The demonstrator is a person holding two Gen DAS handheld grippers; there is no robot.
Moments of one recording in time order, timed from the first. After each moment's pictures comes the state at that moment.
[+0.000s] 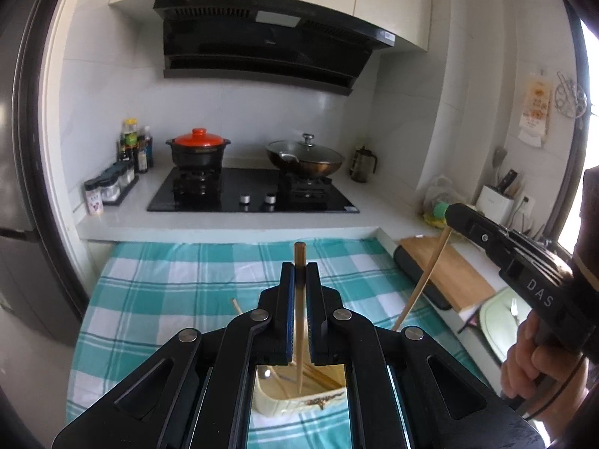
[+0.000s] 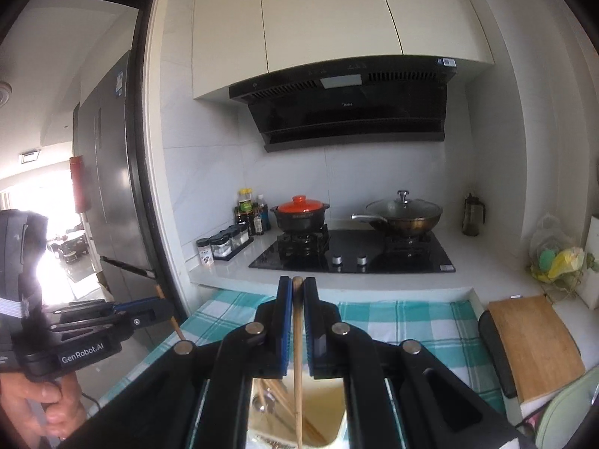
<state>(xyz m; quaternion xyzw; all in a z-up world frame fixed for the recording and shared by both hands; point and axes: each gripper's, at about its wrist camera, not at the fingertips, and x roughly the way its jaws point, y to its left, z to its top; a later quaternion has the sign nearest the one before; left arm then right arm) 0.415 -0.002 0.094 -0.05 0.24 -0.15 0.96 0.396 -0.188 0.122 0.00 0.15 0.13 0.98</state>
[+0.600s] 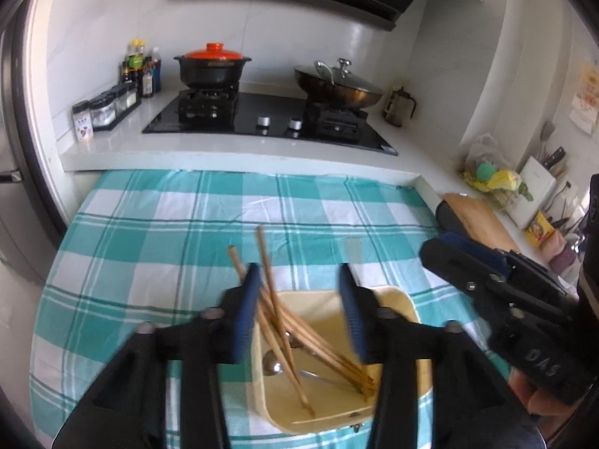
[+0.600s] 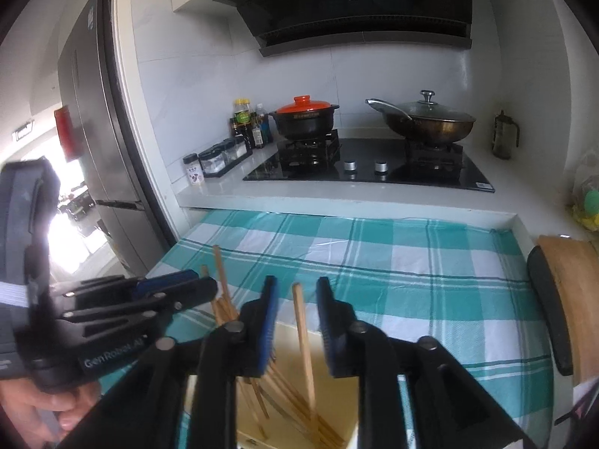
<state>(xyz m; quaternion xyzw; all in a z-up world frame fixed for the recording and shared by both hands) 0.496 -0.009 0.000 -0.07 0.35 -0.11 0.93 0.506 -0.180 0.004 0.02 0.31 0.17 0.94</state>
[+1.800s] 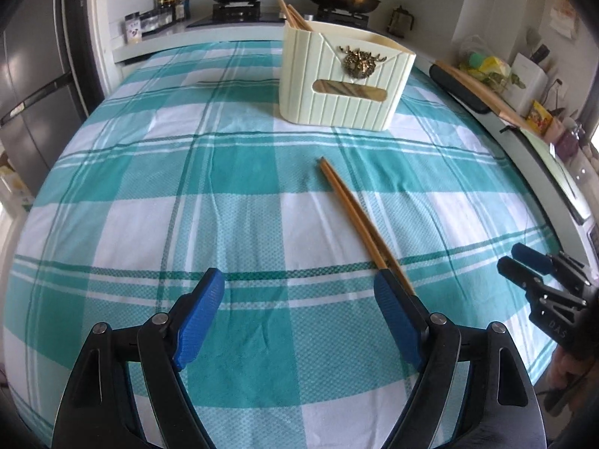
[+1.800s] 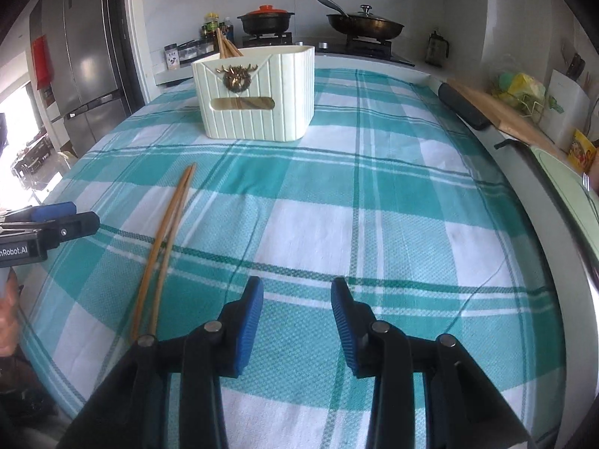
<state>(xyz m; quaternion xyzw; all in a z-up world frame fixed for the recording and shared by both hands) 0.232 0.006 -0.143 -0.03 0.45 -0.08 0.89 0.194 -0.230 -0.151 -0.05 0.43 0.05 0.90</state>
